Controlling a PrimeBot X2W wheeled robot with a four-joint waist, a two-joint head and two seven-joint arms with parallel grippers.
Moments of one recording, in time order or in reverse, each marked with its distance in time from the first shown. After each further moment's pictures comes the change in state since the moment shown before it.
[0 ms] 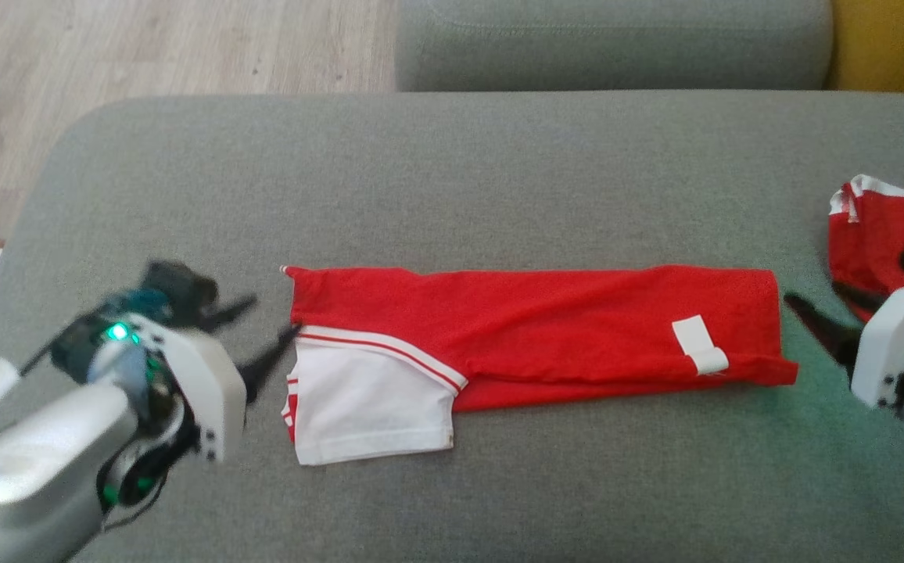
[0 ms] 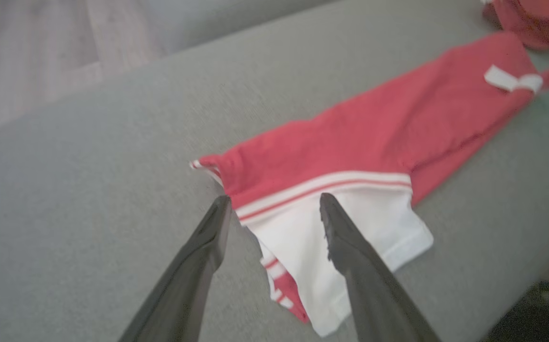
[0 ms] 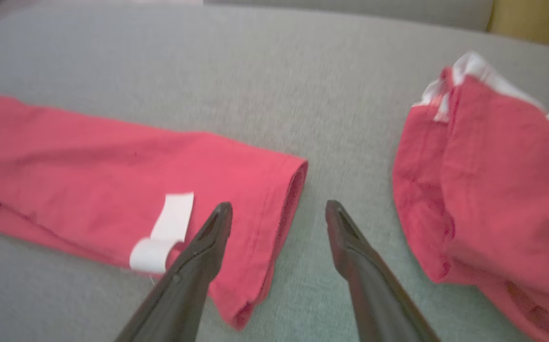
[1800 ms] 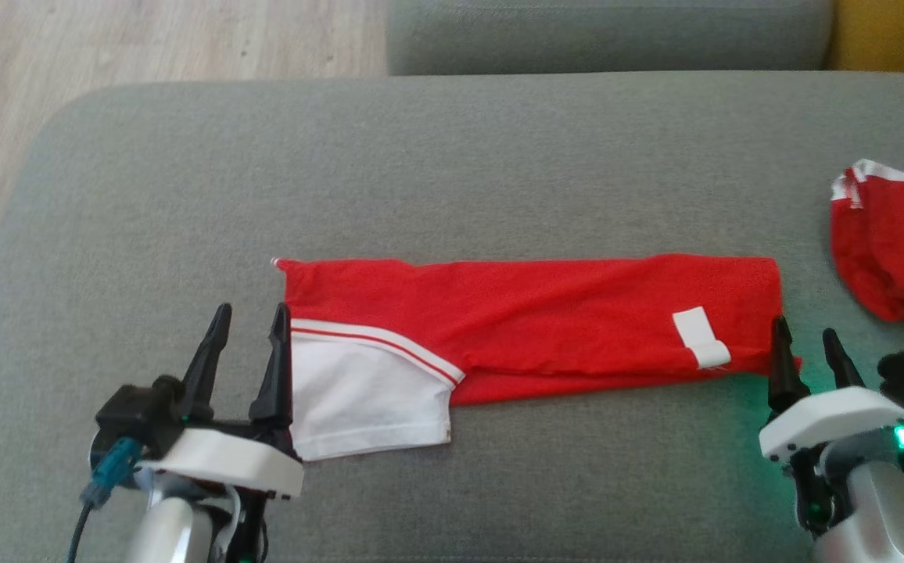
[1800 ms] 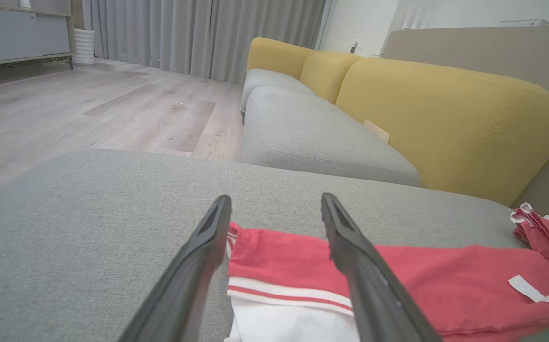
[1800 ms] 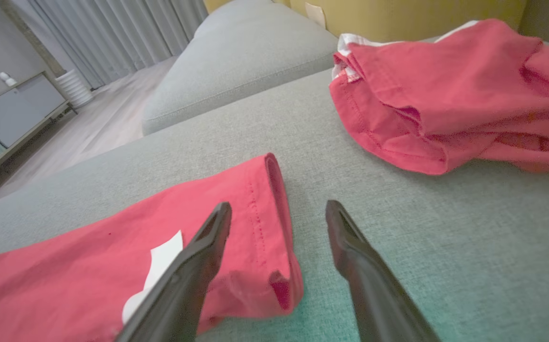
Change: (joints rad) left arm 0.618 -0.685 1.056 -0.023 0.698 -0.136 -0.306; right arm 0.383 0.676 -1.092 0.035 -0.766 0.000 -0.315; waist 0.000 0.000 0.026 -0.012
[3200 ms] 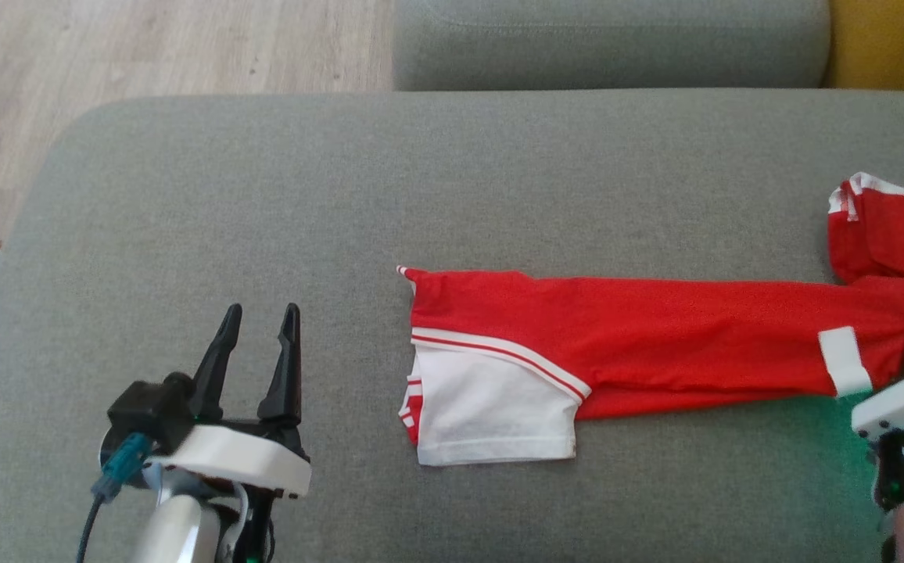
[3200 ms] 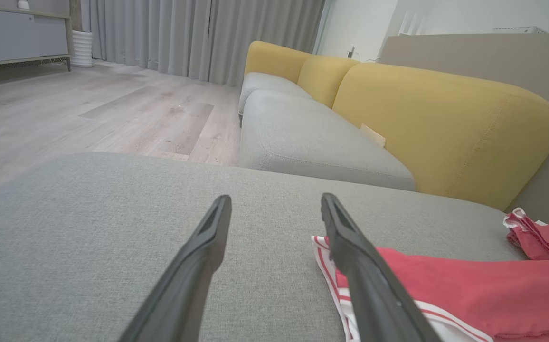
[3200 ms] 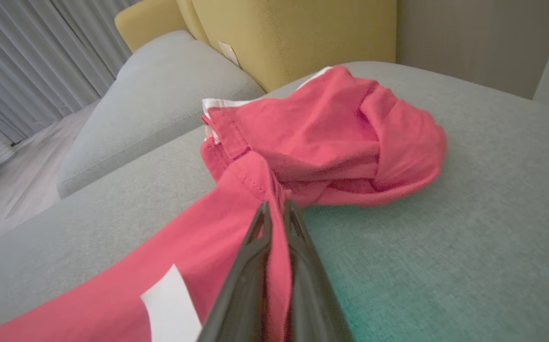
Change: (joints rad) left arm -0.026 -0.004 -0.032 0.031 -0.016 0.009 0.000; right arm -0.145 -0.072 -0.286 0.246 -0.049 0.000 -0.036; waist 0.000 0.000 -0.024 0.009
